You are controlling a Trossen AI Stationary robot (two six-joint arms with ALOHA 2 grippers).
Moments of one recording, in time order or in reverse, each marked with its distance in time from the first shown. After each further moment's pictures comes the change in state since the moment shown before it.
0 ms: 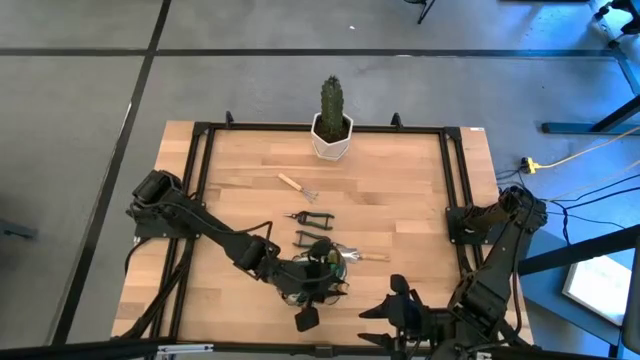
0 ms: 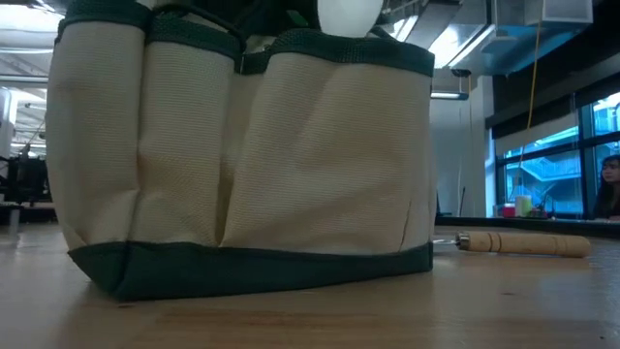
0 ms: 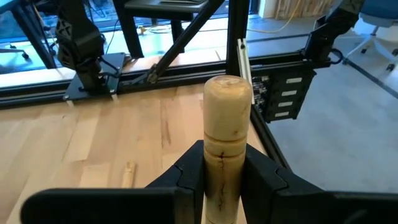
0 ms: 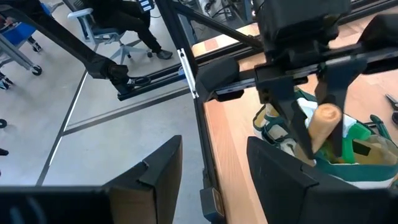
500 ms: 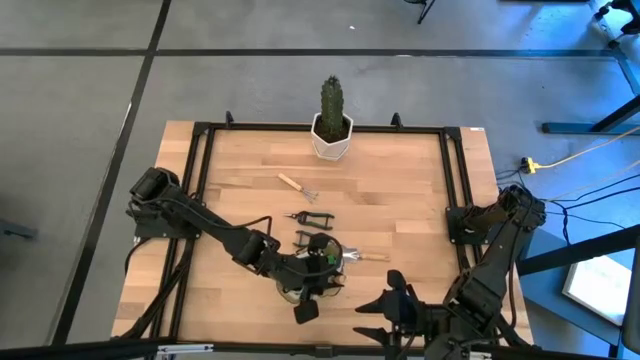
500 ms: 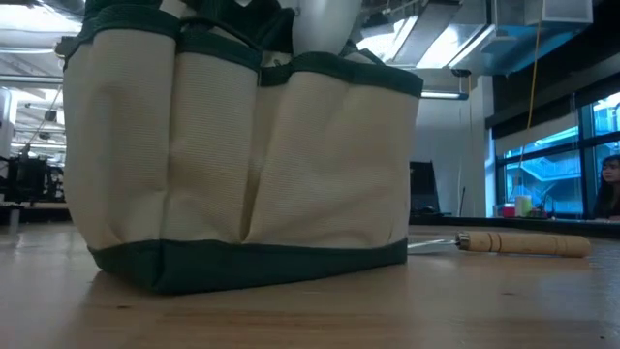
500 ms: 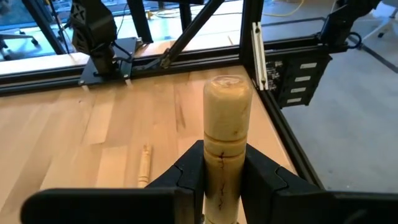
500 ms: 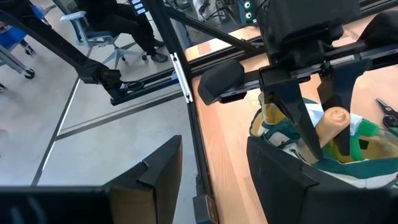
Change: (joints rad) left arm 0.021 -0.030 0.000 -0.103 -0.005 -0.014; right arm -0.025 -0.001 0.000 0.000 0.001 -0.009
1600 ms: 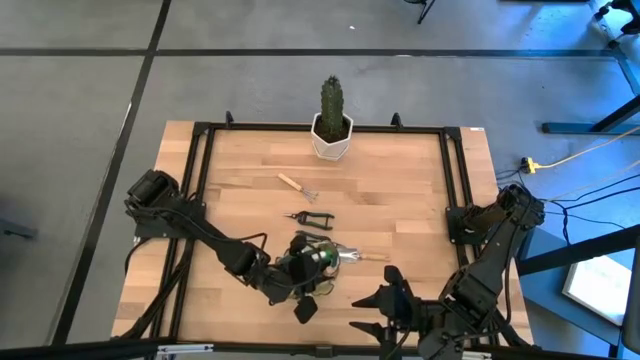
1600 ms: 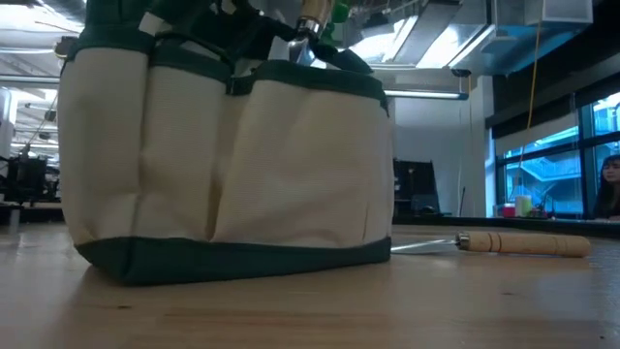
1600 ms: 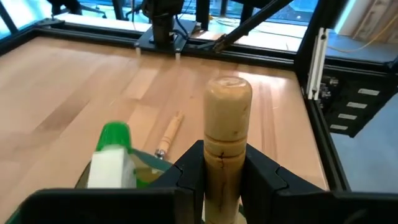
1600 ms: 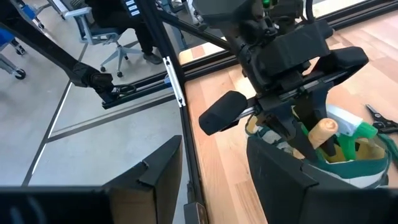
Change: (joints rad) left arm -0.085 0.000 -0.213 0.183 -0.310 -0.284; right arm -0.025 0.000 0.000 0.000 0.001 -0.026
